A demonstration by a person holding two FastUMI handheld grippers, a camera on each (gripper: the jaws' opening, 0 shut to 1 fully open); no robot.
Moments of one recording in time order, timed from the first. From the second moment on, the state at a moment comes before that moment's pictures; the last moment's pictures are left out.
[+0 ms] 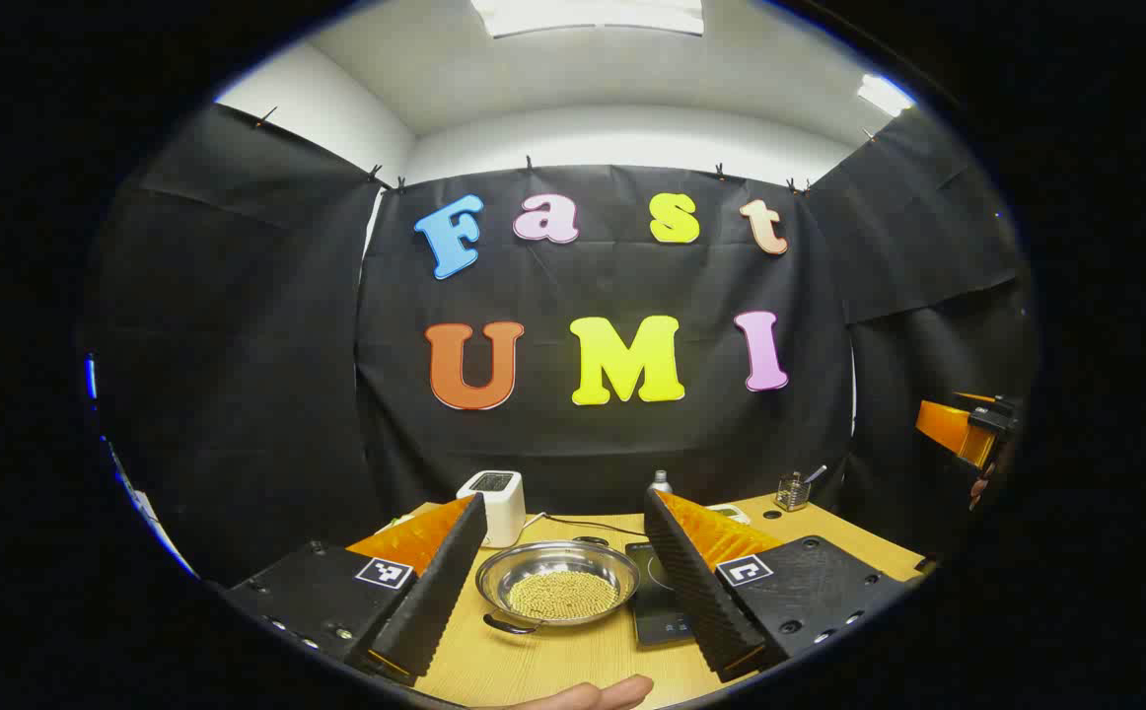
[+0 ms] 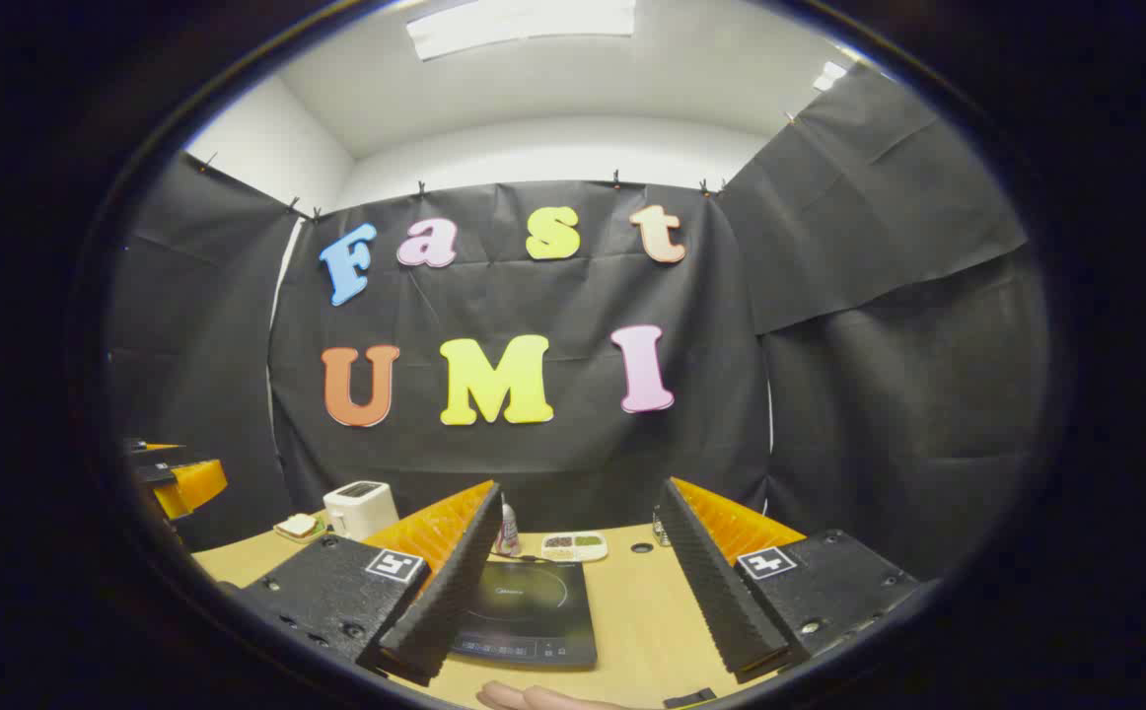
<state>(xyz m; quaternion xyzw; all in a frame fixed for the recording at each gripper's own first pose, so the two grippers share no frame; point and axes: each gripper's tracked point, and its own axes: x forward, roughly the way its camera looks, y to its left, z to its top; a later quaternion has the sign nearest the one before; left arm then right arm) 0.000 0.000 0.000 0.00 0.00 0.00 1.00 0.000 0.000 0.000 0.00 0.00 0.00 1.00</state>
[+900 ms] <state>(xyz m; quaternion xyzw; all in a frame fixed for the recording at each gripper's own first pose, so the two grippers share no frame) 0.015 -0.003 0.007 -0.01 0.00 -0.01 1.00 -0.014 0.001 0.010 0.00 -0.01 0.01 1.00</state>
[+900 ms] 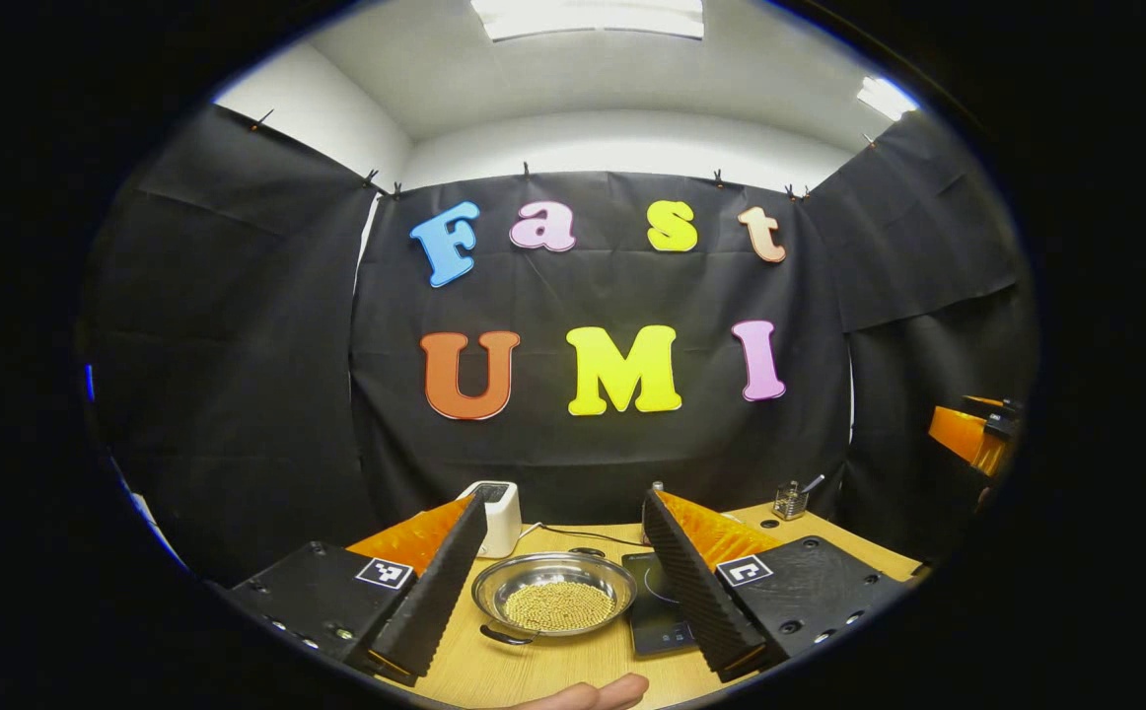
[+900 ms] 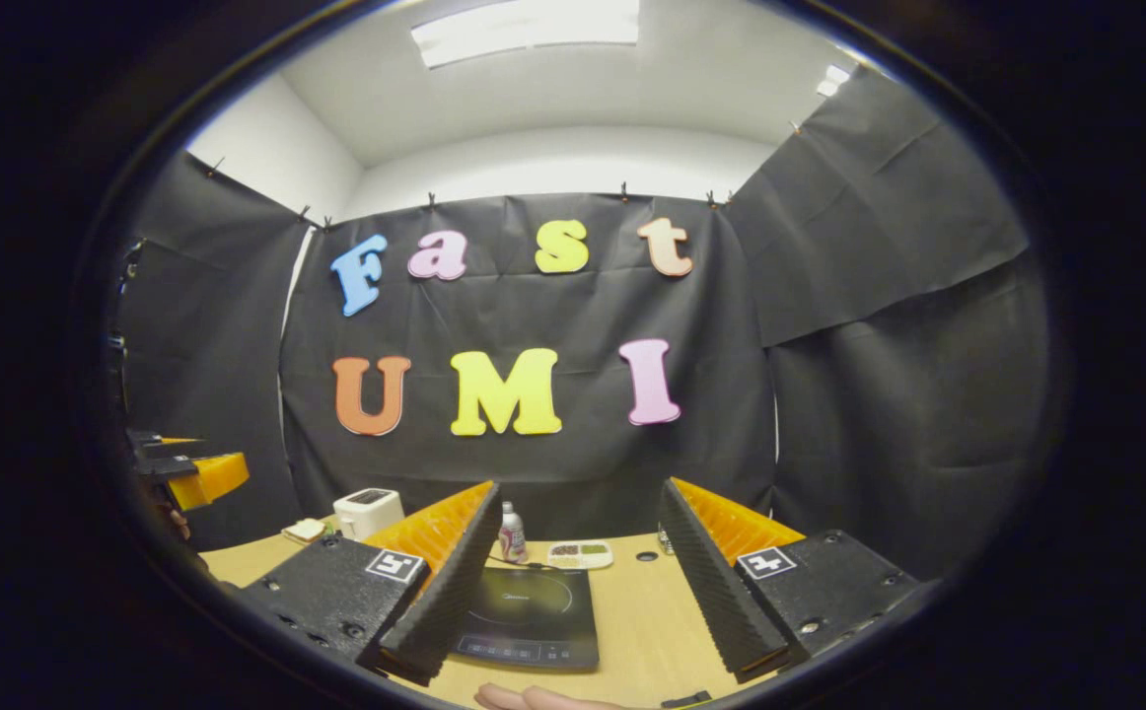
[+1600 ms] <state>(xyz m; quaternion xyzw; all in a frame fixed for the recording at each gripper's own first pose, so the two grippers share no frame) 0.053 -0.015 -0.068 -0.04 0.12 -0.06 0.99 -0.020 0.002 0.003 0.00 -0.02 0.02 1.00</state>
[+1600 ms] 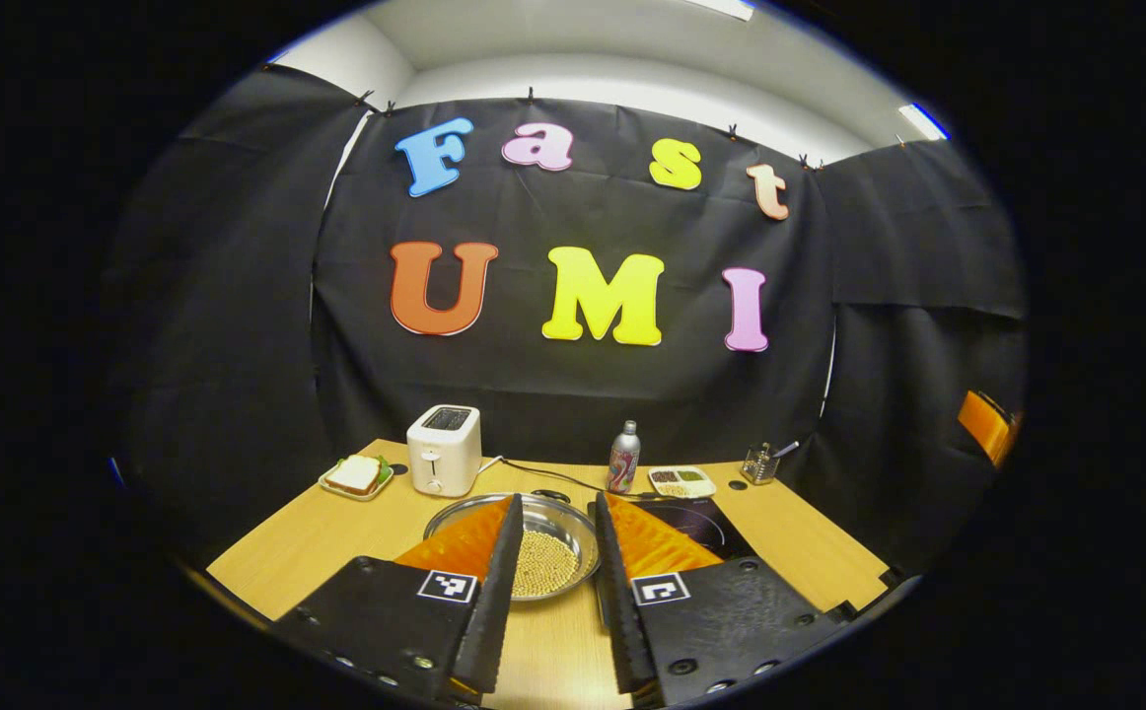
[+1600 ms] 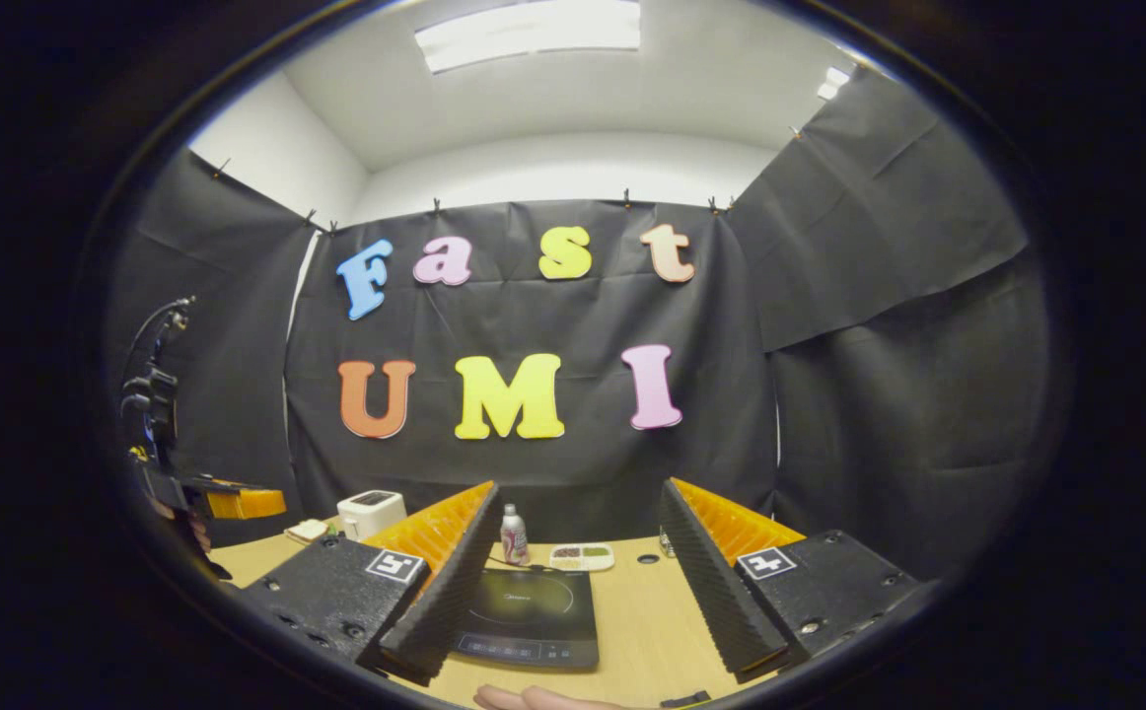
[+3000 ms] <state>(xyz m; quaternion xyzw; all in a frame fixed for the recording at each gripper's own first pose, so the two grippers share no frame) 0.088 0.000 -0.313 -0.03 0.41 -0.06 0.91 -0.003 0.010 -0.021 -0.03 0.01 0.02 1.00</state>
